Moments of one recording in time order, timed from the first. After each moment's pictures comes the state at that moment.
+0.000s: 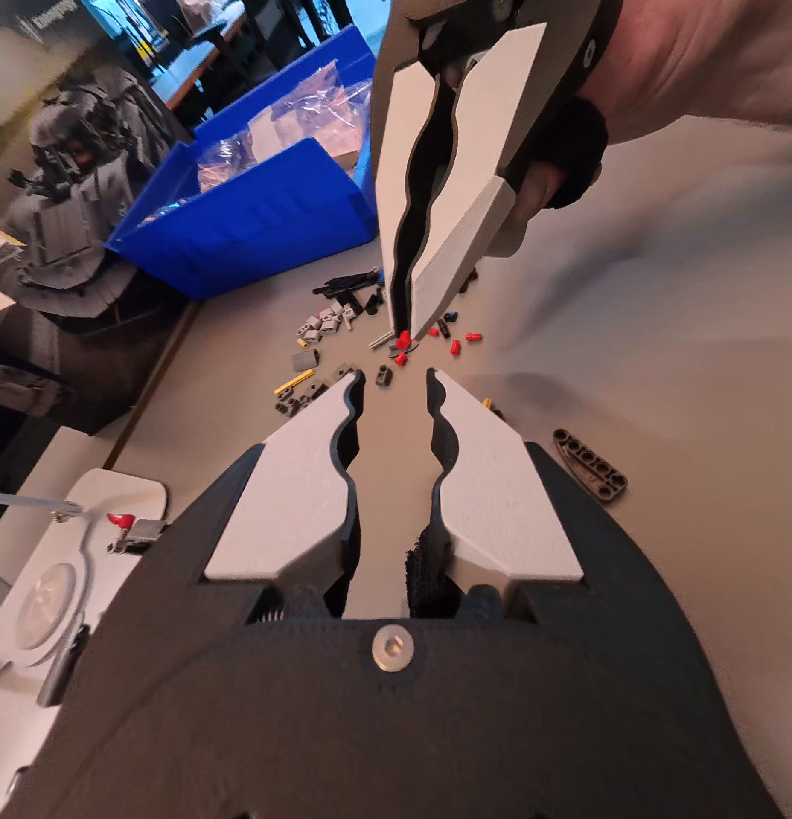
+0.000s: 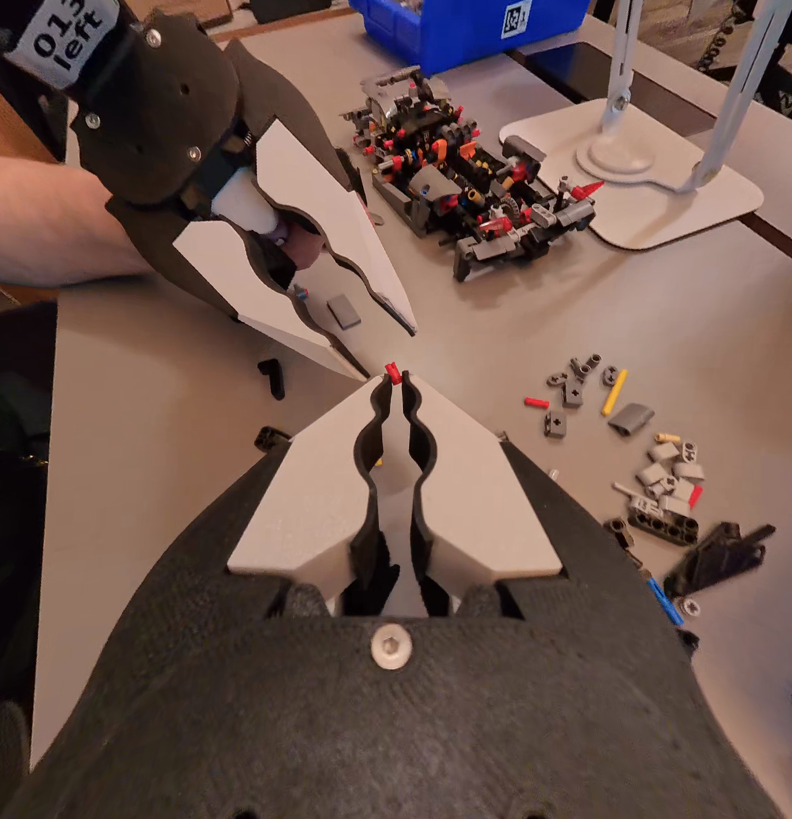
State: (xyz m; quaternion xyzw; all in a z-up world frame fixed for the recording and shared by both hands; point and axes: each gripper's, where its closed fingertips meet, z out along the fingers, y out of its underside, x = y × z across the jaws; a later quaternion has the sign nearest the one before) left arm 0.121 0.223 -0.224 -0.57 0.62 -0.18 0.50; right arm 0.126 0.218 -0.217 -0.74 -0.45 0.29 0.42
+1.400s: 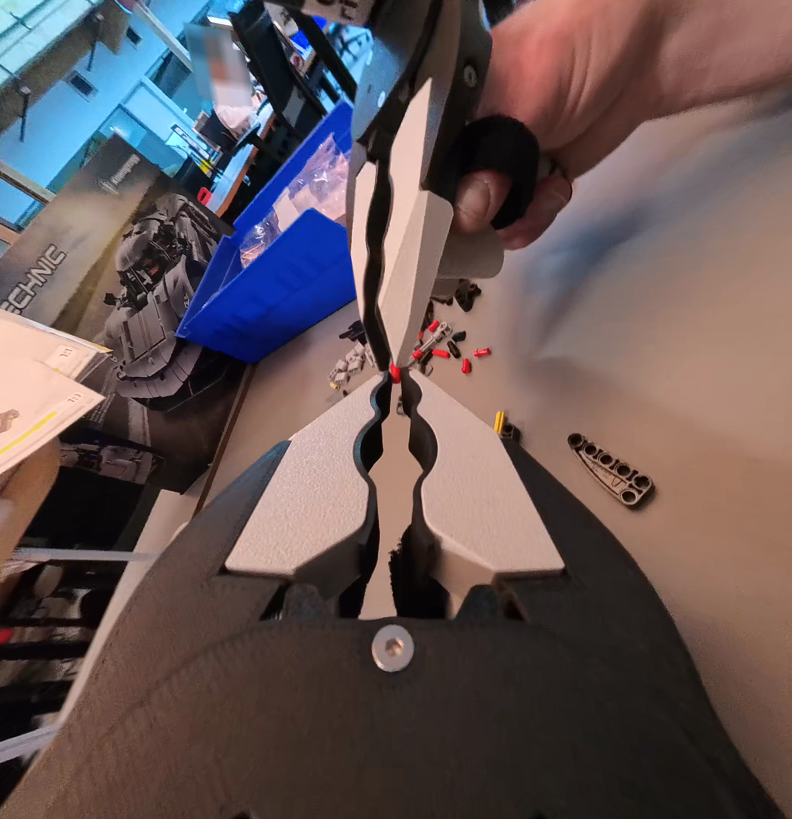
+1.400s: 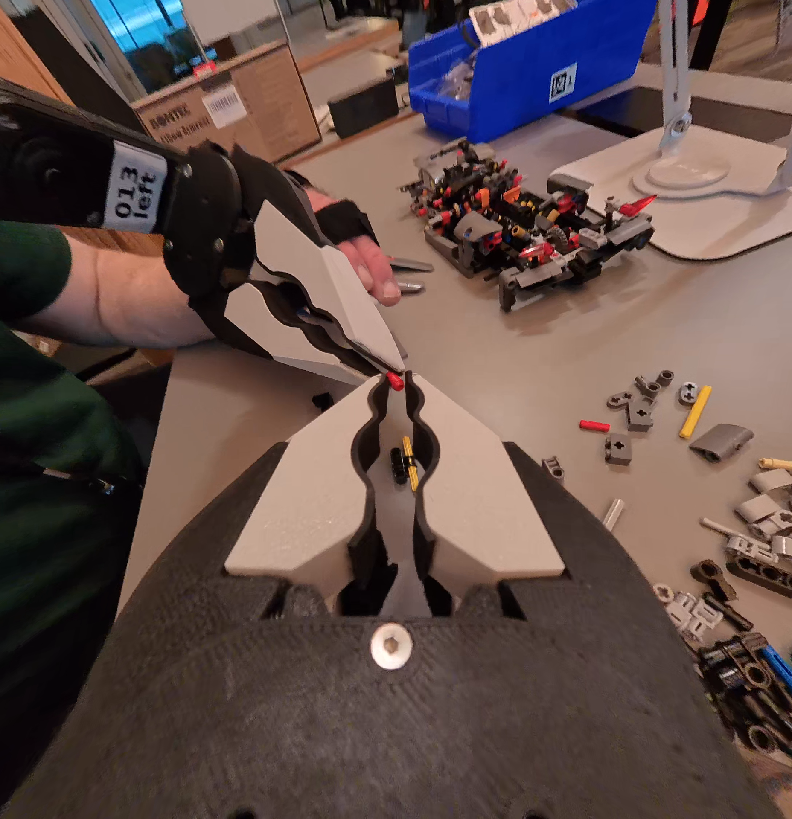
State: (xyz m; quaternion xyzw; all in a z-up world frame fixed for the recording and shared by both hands) left arm 0.131 0.211 -0.214 -0.49 0.66 -0.12 0.57; right arm 0.122 0.211 -0.209 -0.70 -0.40 0.42 0.41
